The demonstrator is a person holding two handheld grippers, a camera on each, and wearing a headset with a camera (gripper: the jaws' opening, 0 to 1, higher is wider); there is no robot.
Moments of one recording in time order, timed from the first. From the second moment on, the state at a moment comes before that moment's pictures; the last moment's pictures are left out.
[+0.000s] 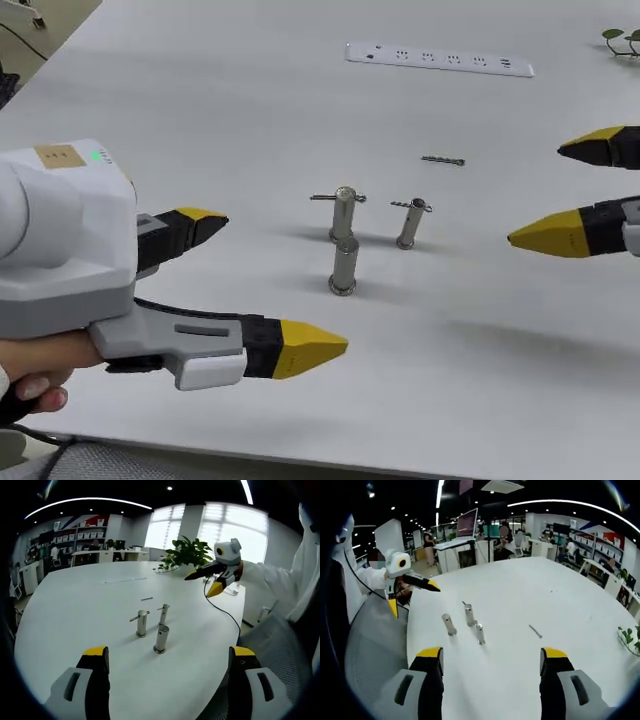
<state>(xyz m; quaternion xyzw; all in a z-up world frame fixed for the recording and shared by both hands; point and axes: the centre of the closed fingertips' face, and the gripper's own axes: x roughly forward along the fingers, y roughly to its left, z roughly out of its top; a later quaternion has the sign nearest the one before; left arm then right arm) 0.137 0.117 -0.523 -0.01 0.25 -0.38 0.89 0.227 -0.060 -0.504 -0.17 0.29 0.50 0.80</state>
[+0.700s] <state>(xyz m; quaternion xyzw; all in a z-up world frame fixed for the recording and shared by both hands) 0.132 0.119 -0.520 0.00 0.25 -0.39 0.89 0.287 -0.039 -0.558 -0.28 0.36 0.53 0.71</state>
